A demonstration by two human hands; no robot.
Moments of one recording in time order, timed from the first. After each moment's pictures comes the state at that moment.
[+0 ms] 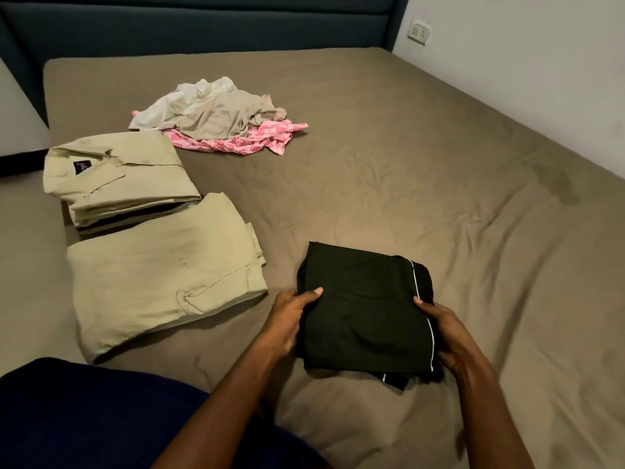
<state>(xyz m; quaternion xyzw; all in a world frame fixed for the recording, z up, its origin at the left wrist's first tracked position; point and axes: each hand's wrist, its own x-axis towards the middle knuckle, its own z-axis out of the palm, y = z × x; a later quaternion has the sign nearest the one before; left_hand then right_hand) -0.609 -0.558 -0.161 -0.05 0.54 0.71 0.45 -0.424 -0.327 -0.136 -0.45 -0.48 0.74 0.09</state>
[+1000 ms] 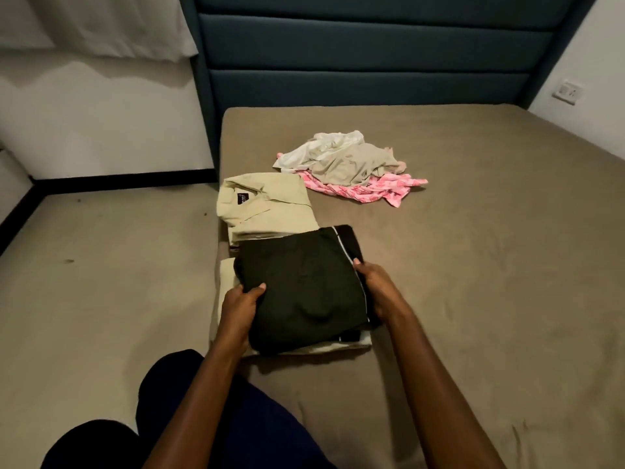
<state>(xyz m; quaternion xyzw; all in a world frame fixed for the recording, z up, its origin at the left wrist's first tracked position) -0.741 -0.774 -0.108 -0.13 0.67 0.73 0.10 -0.738 -0.507 -0.098 -0.24 -0.62 0.75 -0.04</state>
